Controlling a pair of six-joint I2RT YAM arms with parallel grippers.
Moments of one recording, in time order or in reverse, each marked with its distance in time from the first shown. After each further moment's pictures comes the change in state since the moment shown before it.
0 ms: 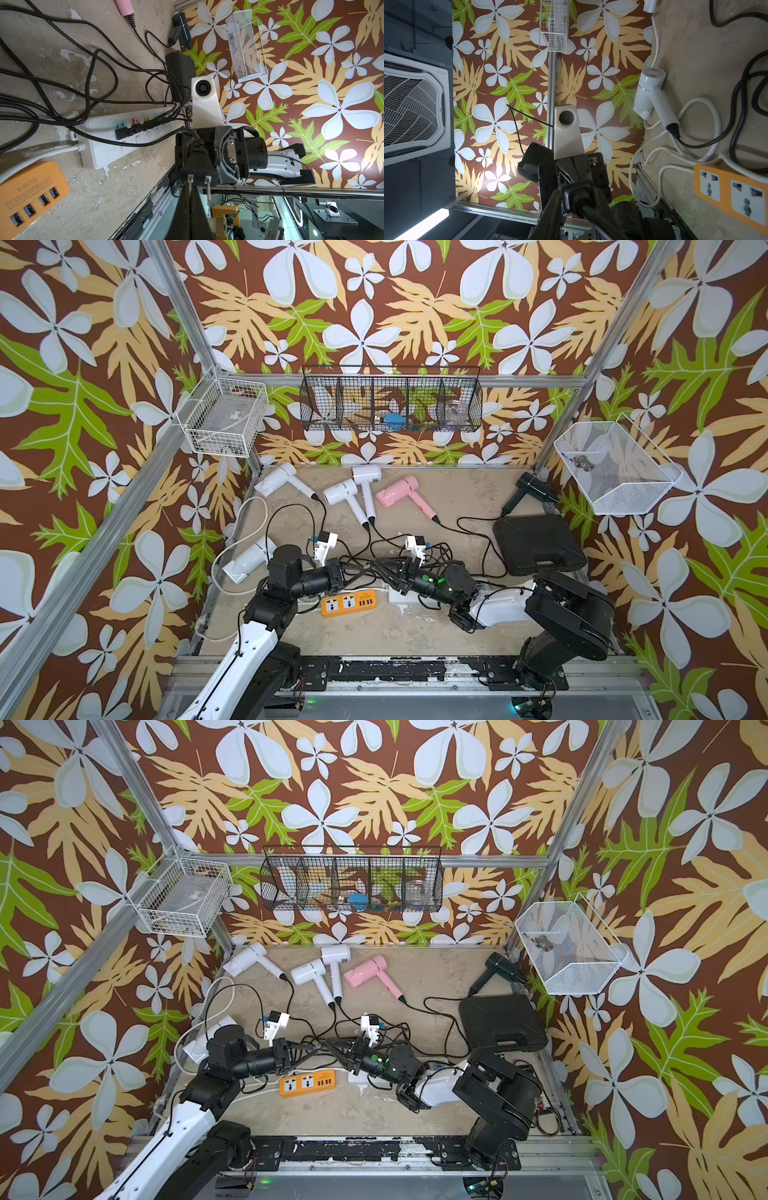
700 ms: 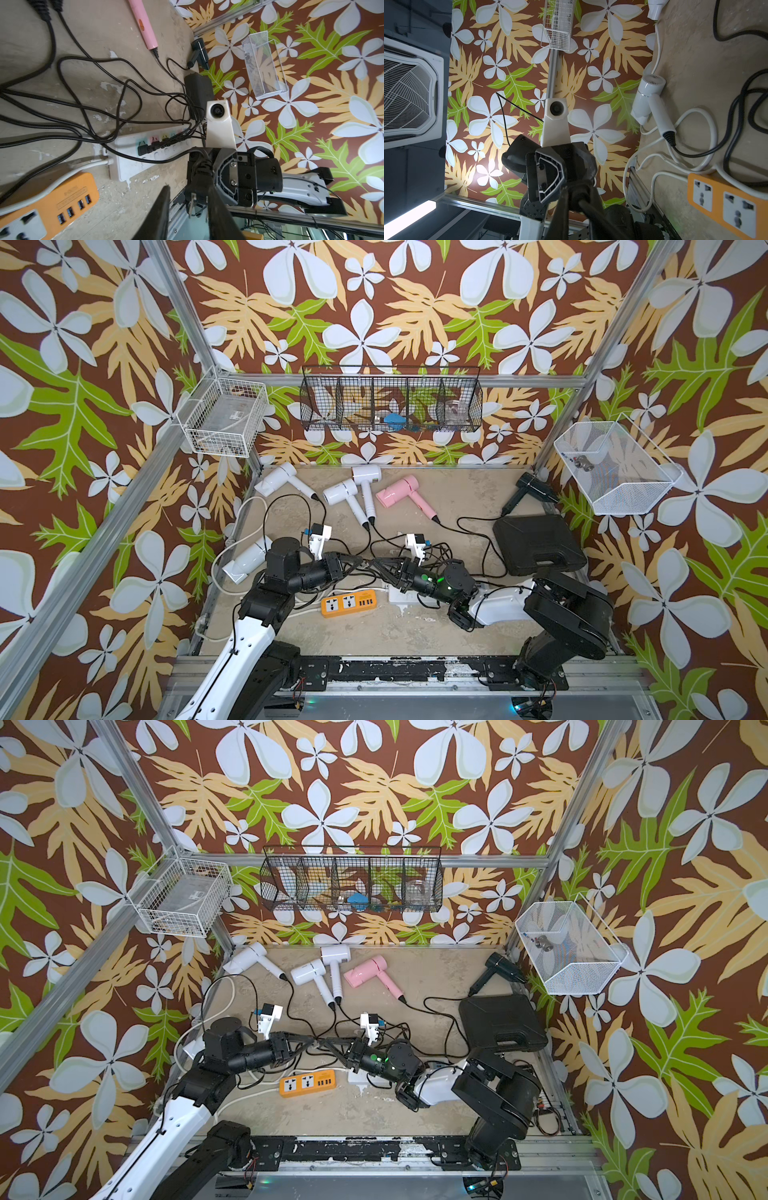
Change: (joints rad) left arm 0.004 0.031 0.151 -0.221 -0.192 0.135; right arm -0.004 0.008 0.010 -0.006 -0.008 -0.091
